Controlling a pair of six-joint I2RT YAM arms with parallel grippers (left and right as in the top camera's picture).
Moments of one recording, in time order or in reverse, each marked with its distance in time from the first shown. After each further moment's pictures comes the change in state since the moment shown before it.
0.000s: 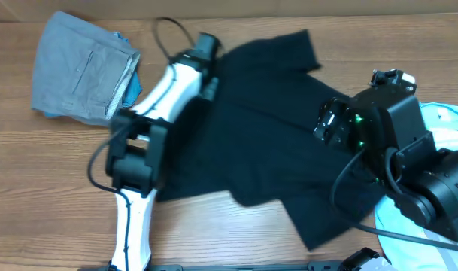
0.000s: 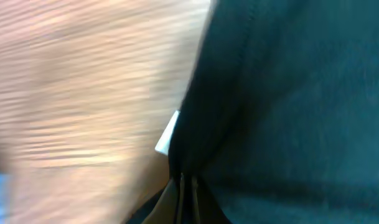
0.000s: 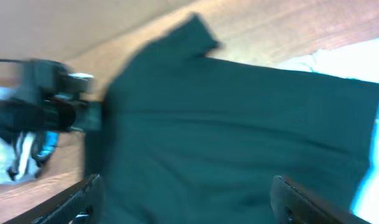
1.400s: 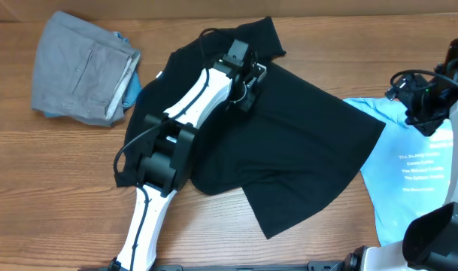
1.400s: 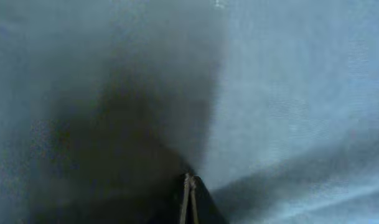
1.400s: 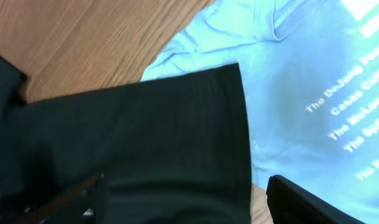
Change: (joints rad) left arm -0.177 0.110 0.124 -0.019 0.443 0.164; right arm -0.871 0.452 -0.148 0.217 -0.476 -0.300
